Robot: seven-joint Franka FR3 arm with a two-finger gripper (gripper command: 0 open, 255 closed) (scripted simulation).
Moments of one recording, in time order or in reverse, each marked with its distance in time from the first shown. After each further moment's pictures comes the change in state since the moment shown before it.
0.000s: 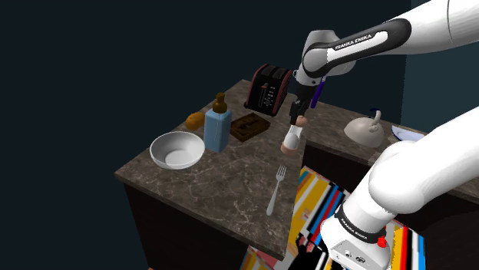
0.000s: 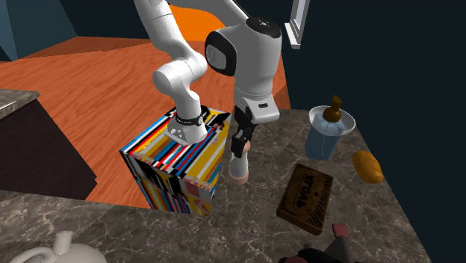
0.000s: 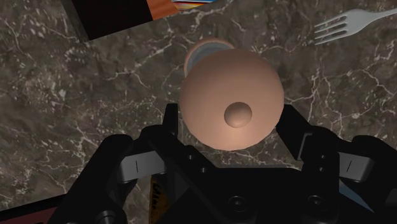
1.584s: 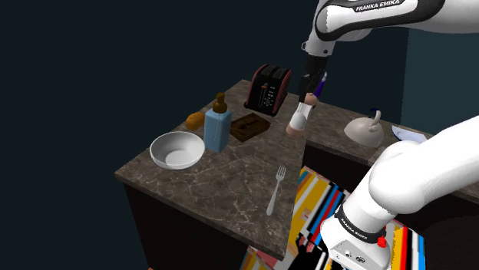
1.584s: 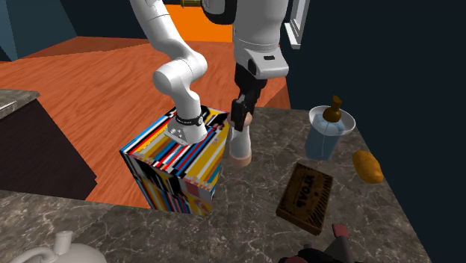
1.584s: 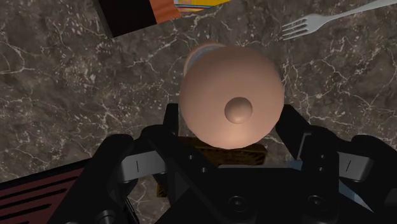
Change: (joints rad) arm 0.004 -0.086 0.039 0.202 0.013 -0.287 -0.001
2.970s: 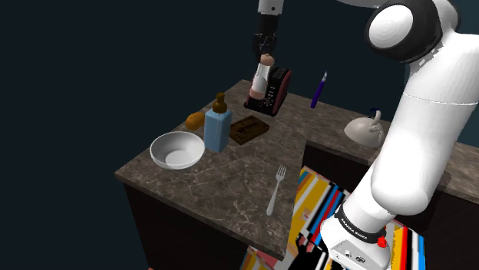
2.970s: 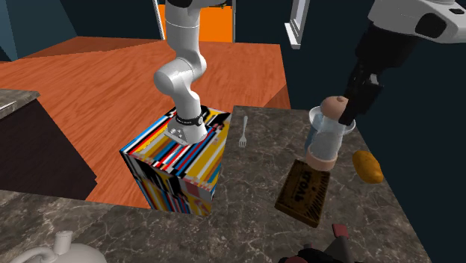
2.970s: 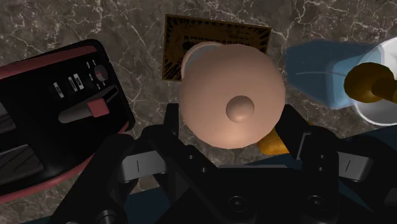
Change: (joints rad) arm 0.063 0.689 0.023 0.952 0.215 -0.290 0.010
